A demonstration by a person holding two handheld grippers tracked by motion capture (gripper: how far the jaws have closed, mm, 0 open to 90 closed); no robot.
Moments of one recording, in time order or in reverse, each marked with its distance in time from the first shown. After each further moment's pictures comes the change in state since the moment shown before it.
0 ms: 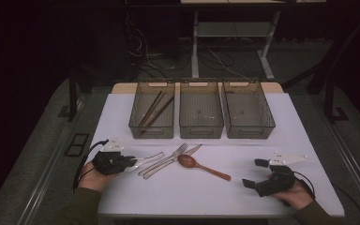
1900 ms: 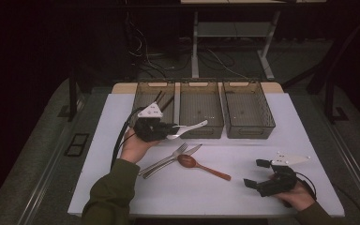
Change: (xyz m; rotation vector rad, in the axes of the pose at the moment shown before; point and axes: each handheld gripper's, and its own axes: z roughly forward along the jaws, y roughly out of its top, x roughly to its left) left arm -0.019 0.141 0.053 -0.225 -0.125 0.100; right arm -0.001 -0.003 -0.004 -0.017 0.003 0.028
